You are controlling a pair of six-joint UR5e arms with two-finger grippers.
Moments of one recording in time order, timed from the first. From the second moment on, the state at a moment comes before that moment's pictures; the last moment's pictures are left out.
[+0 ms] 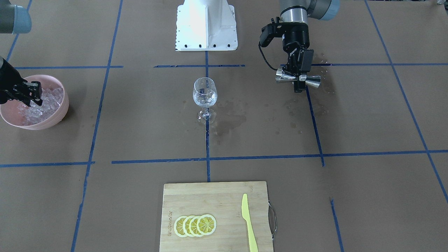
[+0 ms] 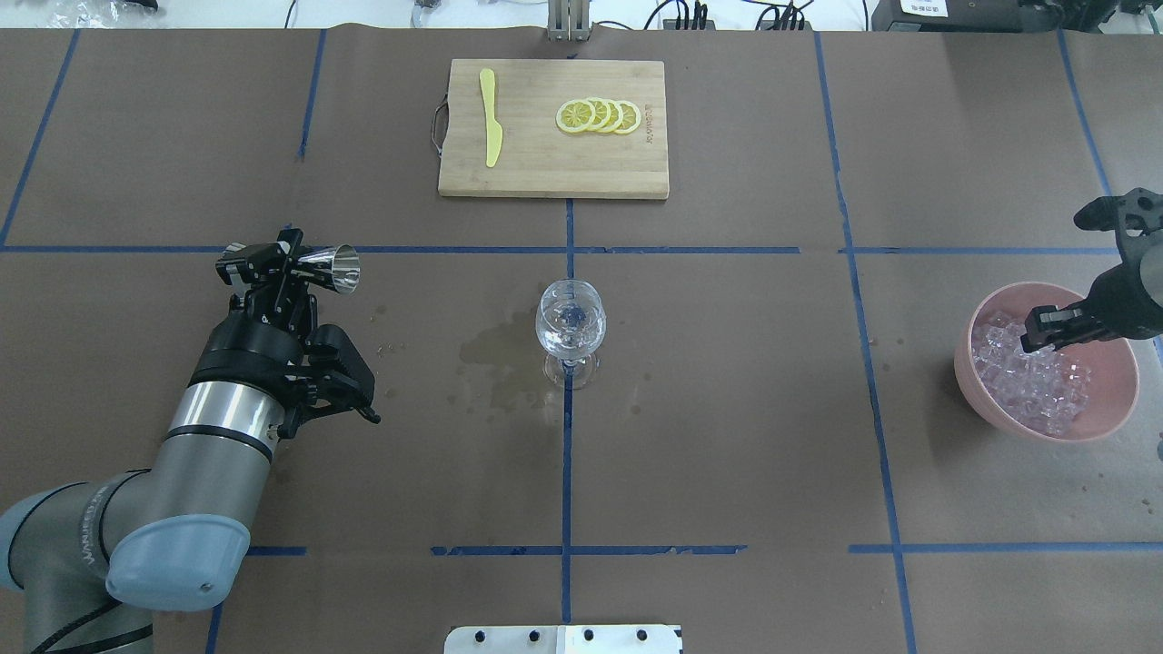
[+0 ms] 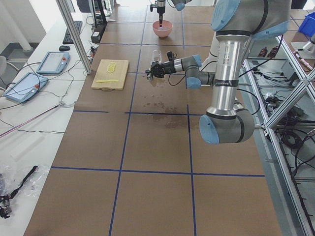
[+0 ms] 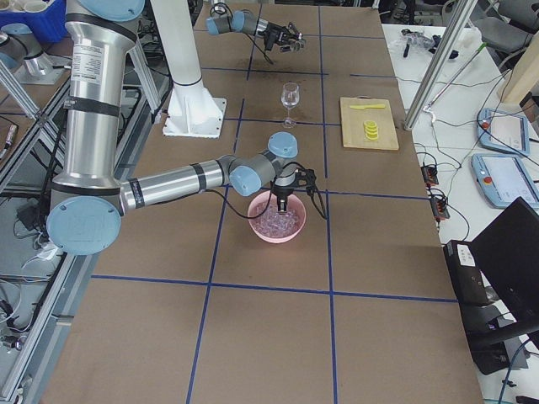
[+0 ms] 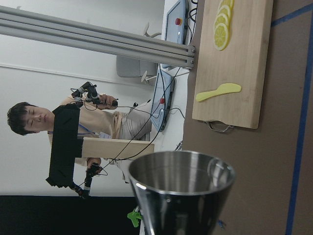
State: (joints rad) left arm -0.24 -1.71 -2.04 -2.07 -0.48 0.21; right arm 1.00 -1.71 1.94 -1.25 2.18 0.74
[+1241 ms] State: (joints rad) left arm -0.24 -1.48 -1.91 -2.53 -0.48 -0.53; right arm 1.14 -1.72 2.17 -1.23 2.17 0.75
